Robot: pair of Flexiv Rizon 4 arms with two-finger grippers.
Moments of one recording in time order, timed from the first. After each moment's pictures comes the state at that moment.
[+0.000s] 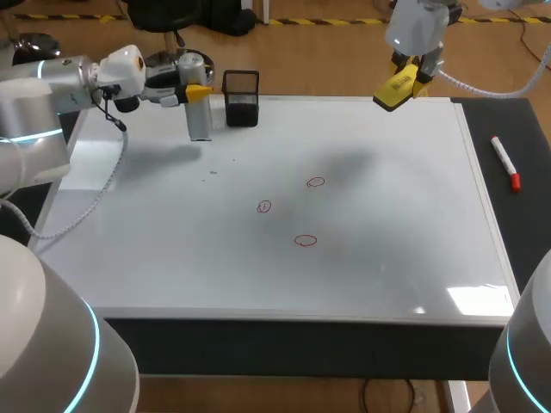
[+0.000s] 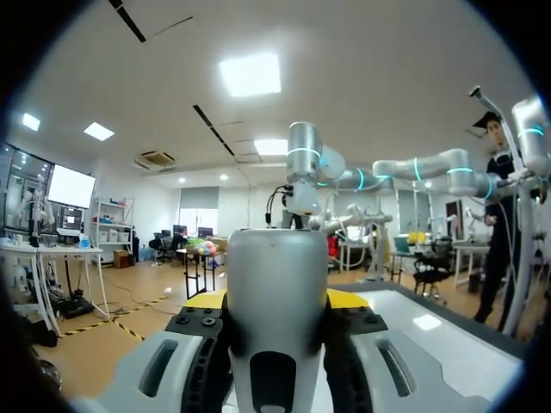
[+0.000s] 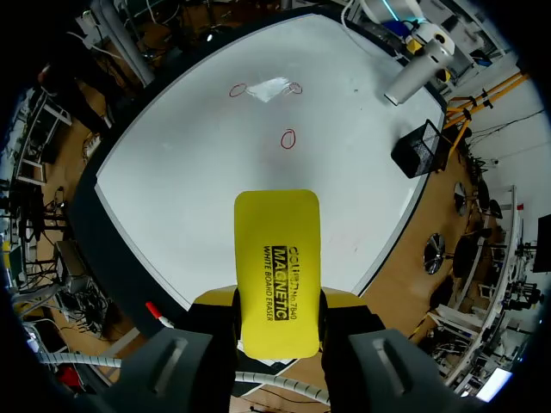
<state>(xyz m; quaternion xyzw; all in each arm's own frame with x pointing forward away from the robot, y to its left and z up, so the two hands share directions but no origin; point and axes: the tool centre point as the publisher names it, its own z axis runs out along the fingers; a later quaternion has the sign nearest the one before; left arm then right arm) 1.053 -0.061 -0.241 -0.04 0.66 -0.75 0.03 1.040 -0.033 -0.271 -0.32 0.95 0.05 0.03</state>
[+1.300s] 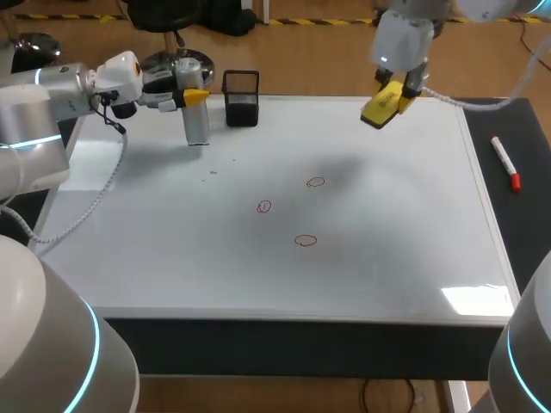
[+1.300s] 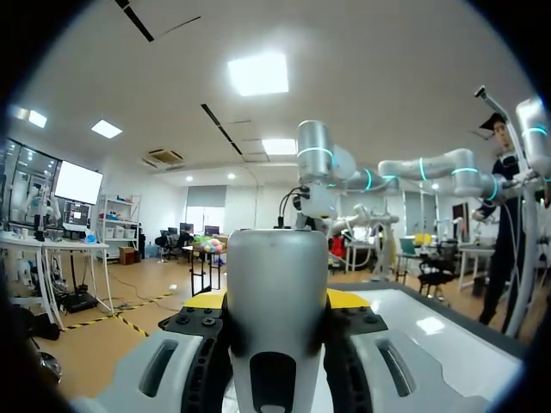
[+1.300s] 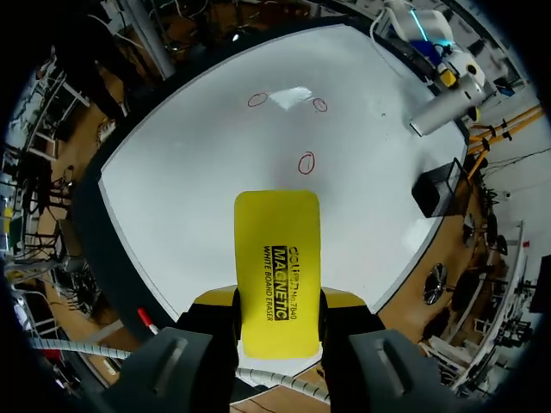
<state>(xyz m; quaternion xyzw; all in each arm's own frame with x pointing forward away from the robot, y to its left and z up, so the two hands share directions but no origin) 1.053 -0.055 -0.251 -0.05 0.66 -0.75 0.03 1.010 0.006 -0.294 -0.39 0.92 0.06 0.00</state>
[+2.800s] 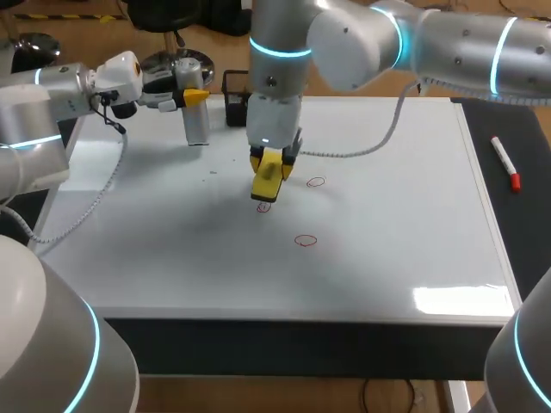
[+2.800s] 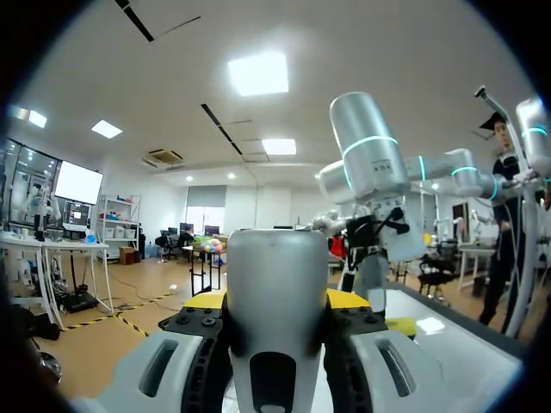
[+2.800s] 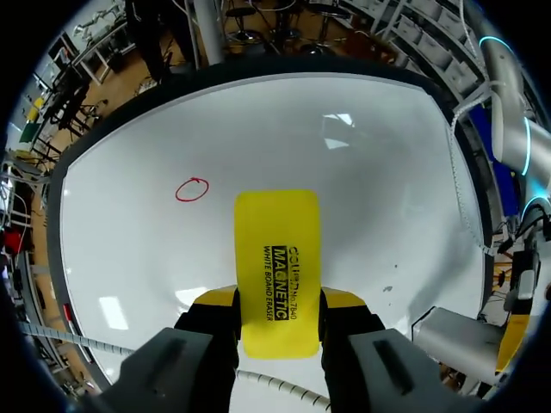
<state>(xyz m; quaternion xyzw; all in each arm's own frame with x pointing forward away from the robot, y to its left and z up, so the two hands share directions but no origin) 1.053 -0.055 -0.251 -0.06 0.66 -0.75 0.03 0.907 0.235 -0.380 -0.59 0.80 0.08 -0.03</state>
